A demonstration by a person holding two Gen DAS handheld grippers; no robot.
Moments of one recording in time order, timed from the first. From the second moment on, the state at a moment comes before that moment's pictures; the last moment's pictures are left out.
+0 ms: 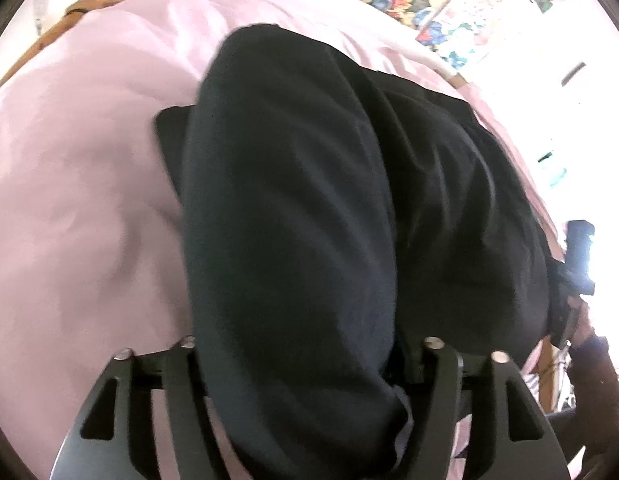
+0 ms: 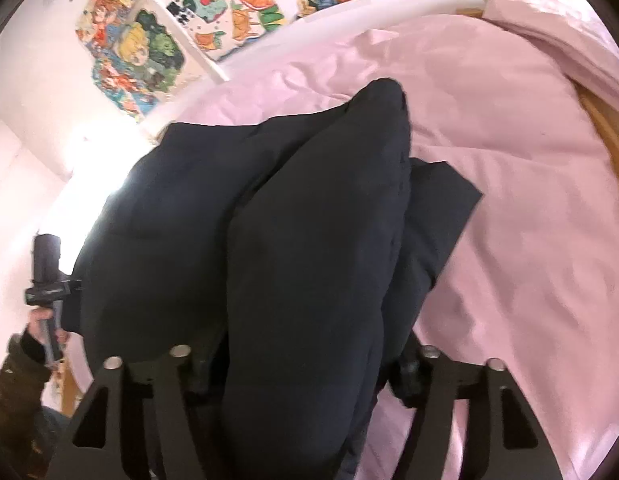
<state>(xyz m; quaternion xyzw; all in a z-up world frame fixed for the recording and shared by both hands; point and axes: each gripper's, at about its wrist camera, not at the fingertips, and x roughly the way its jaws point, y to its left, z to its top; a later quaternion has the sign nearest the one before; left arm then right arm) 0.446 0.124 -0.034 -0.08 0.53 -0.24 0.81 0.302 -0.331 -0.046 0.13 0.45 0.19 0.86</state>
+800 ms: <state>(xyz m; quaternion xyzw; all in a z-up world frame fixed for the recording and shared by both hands) 0.322 0.118 -0.021 0.02 0.36 -0.05 0.93 0.213 -0.272 -0.017 0.01 0.32 0.02 0.95</state>
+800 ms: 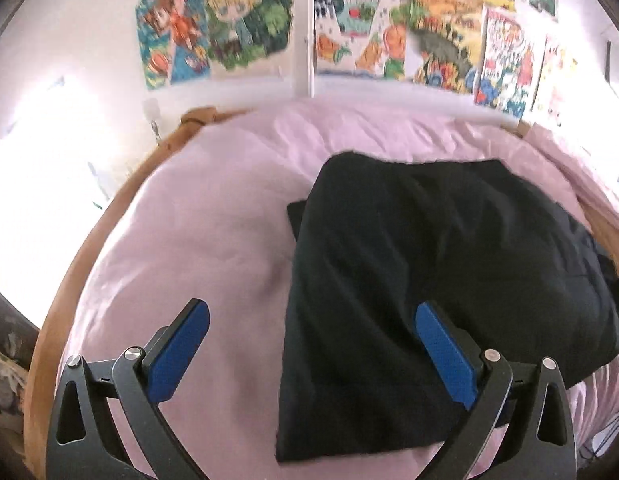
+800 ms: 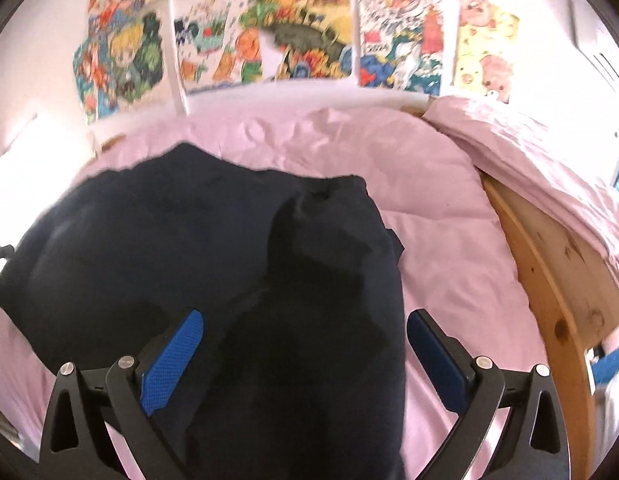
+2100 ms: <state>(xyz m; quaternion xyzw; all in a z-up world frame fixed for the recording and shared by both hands) 0.103 0.053 -0.035 0.04 0.18 -0.05 0.98 0.035 -0.200 -0.003 0.03 0.16 0.01 0.99</state>
